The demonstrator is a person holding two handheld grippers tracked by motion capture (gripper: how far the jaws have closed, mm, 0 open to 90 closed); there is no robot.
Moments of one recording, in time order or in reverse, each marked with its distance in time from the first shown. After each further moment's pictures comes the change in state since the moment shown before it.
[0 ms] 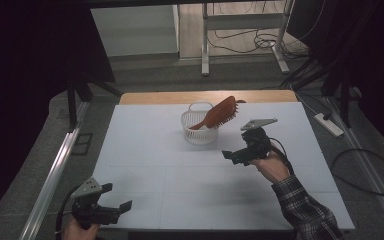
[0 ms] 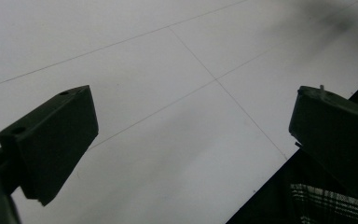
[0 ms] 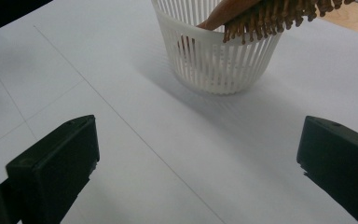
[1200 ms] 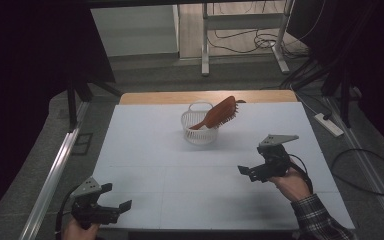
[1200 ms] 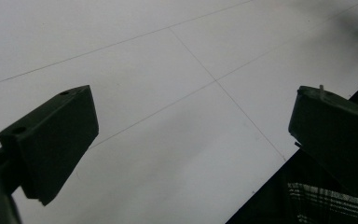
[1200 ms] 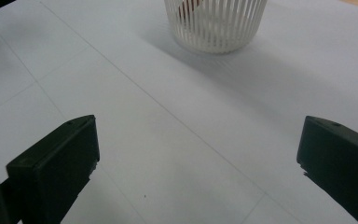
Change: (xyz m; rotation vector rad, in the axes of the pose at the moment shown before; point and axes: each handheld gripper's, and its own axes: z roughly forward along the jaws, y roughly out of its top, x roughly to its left) left arm 0.001 0.000 0.000 -0.003 -0.004 -0.011; right arm 0.001 -0.045 -0.041 0.010 -0.010 -0.002
